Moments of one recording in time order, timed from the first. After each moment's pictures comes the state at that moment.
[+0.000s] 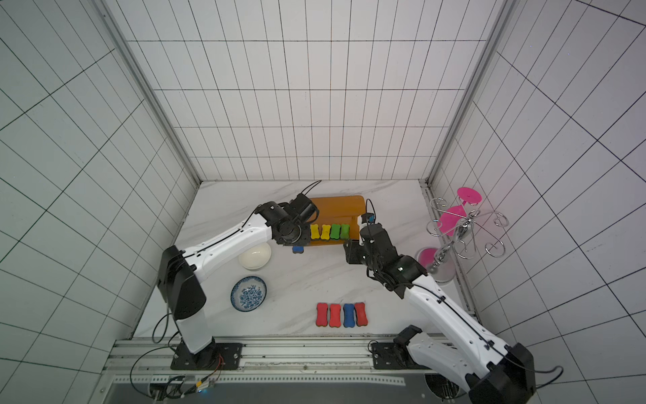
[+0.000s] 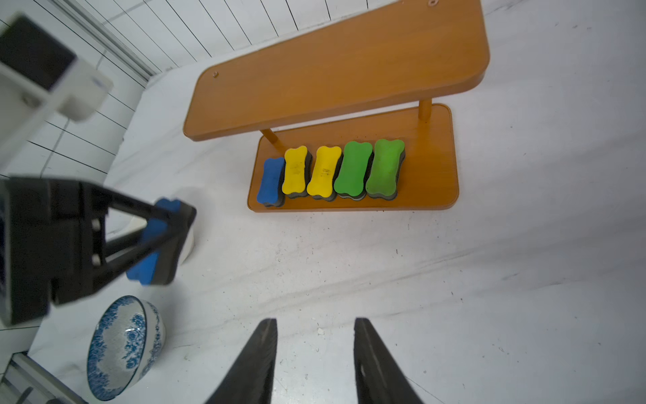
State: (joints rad) left arm -0.84 1.74 1.56 -1.02 -0.18 -0.75; right arm 0.69 0.94 0.83 -0.50 0.07 0.54
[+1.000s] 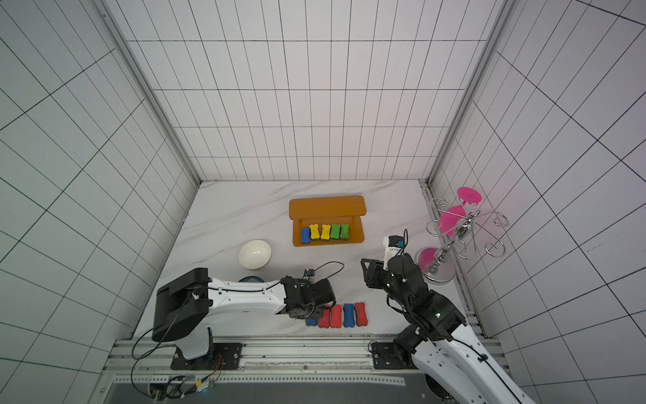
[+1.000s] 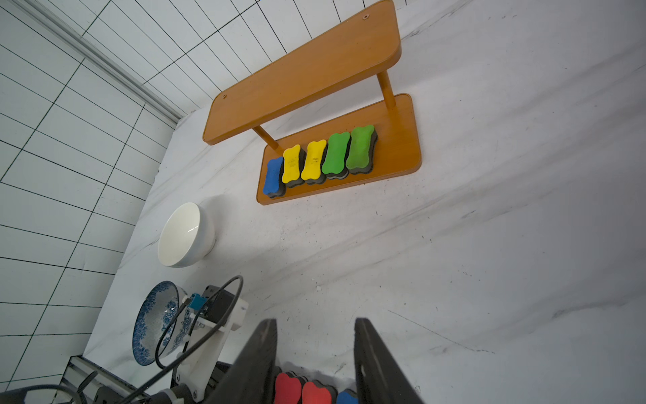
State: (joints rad) left arm -1.25 1.74 1.04 -0.63 -0.11 -1.19; right arm 0.73 0.55 0.68 -0.68 0.12 0.65
